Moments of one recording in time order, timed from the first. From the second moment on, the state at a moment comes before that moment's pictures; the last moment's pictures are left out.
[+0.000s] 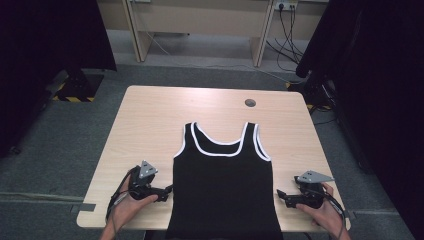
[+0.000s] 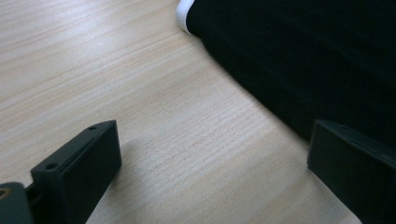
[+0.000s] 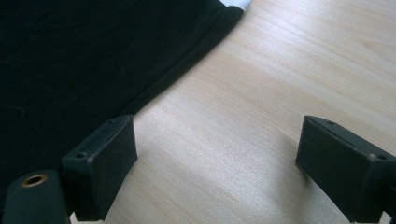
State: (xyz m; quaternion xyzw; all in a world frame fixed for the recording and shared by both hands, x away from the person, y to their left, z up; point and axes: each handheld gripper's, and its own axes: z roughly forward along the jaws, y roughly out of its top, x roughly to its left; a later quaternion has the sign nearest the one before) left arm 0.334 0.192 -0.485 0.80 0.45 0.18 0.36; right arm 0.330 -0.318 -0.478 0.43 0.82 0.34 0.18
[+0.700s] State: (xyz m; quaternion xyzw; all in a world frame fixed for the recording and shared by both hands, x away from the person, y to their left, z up) left arm 0.359 0.177 -0.471 0.80 0.44 0.17 0.37; right arm 0.331 -0.317 -0.478 0.43 0.82 0.34 0.18
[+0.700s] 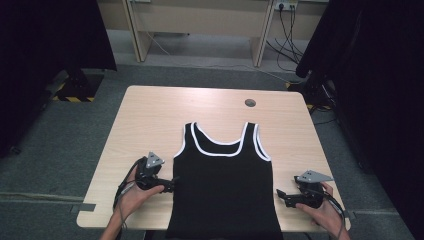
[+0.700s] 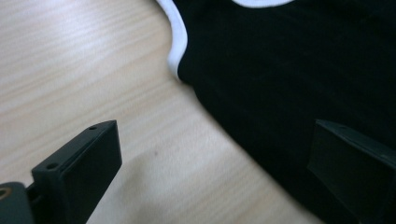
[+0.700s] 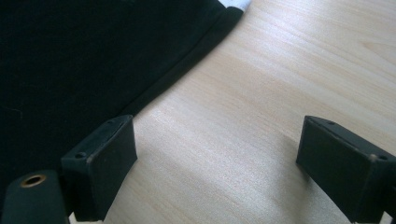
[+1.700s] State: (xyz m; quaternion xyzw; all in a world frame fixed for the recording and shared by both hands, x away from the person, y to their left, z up) left arm 0.453 0.122 -0.453 0.79 0.45 0.17 0.38; right arm 0.332 -0.316 -0.478 0.43 0.82 0.34 0.18
